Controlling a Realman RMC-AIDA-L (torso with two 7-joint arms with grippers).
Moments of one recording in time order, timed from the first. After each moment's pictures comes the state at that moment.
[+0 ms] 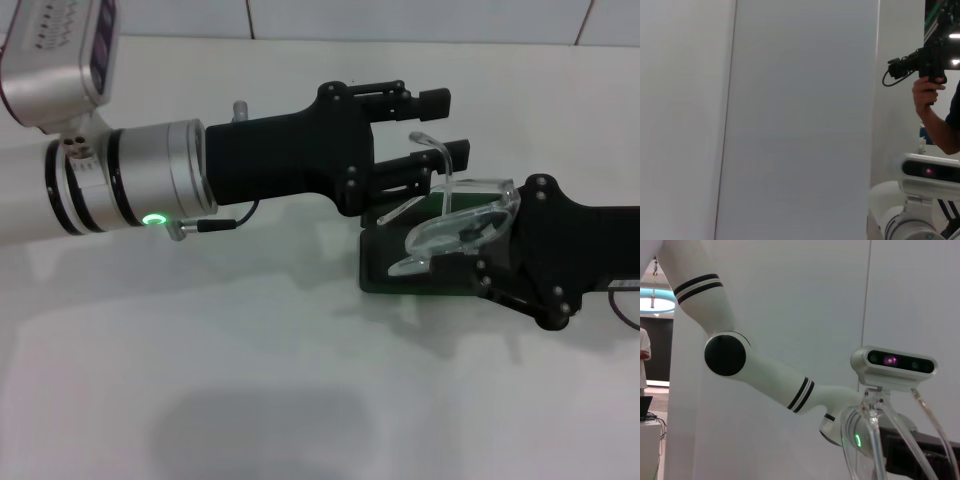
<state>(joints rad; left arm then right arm) -0.60 -2.09 1.23 0.57 1.30 1.58 -1.17 0.51 2.02 -1.10 -0.66 -1.51 -1.83 1.01</state>
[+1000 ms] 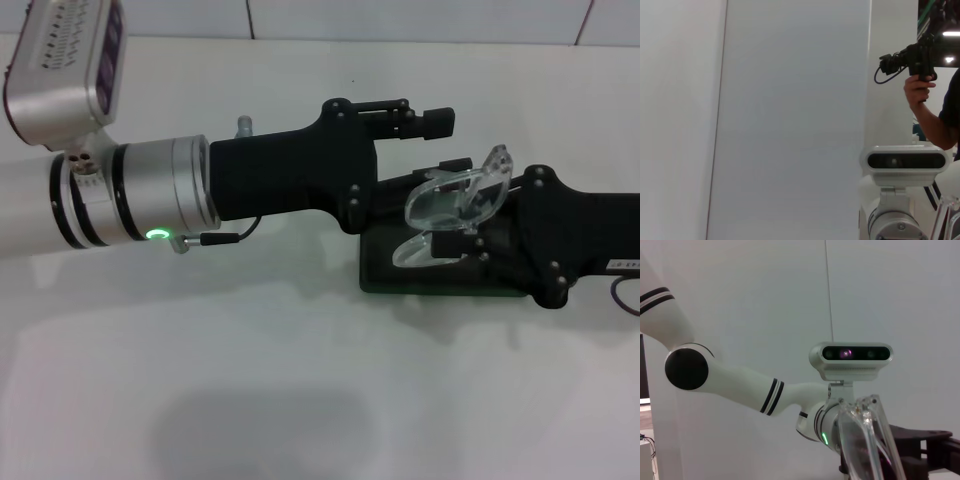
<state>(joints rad) -0.59 -2.09 1.26 0.56 1.29 1.59 -1.15 0.52 2.01 -1.09 -0.66 -1.51 -1.78 1.17</state>
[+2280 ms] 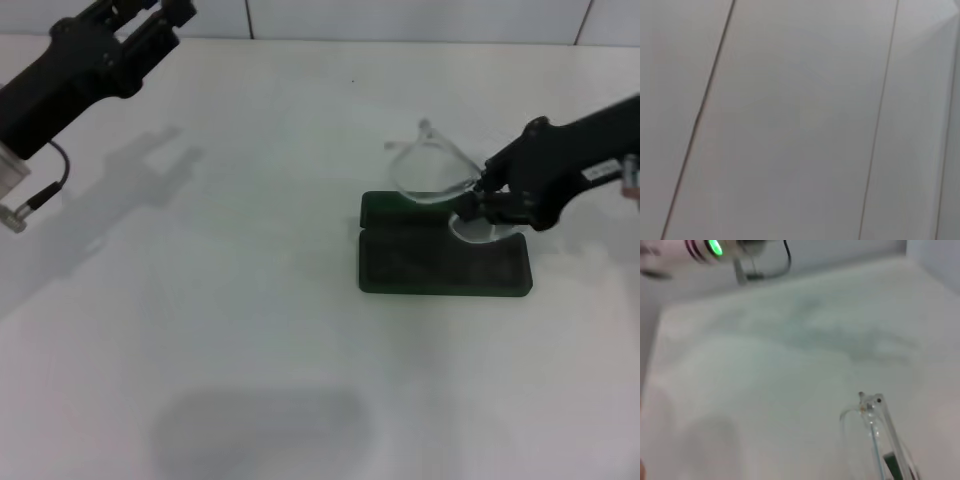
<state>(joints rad) -0.42 -2.08 0.84 0.53 1.19 1.49 -1.15 0.65 2.01 -1.18 -1.31 -2.14 -1.65 2.04</state>
